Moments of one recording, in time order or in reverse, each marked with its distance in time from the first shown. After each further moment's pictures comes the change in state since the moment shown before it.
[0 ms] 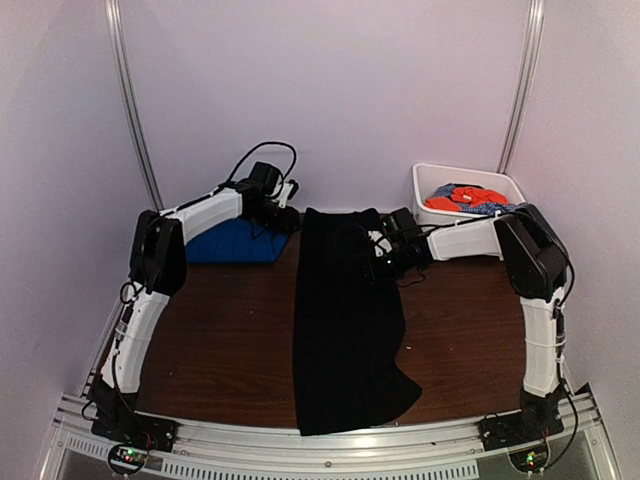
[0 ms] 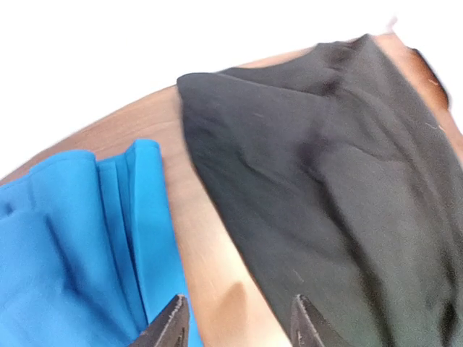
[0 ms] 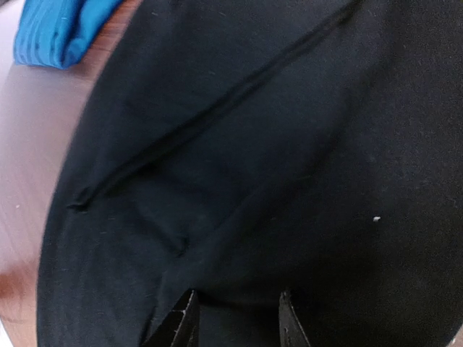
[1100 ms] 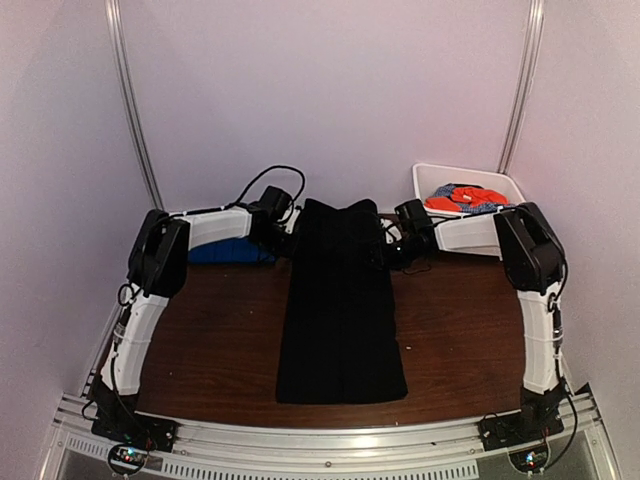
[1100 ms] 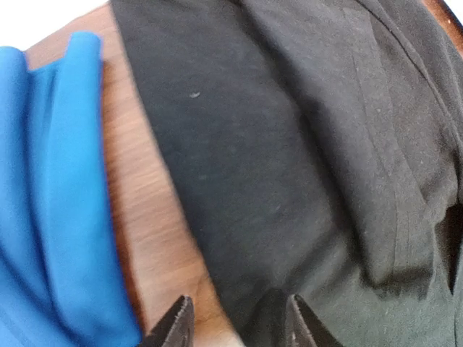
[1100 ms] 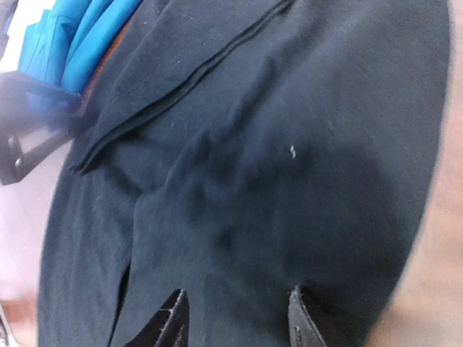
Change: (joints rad) left arm -0.072 -0.074 -0.291 0.117 -0.061 -0.055; right arm -0.097 0.108 0.131 0.022 -0.063 0.007
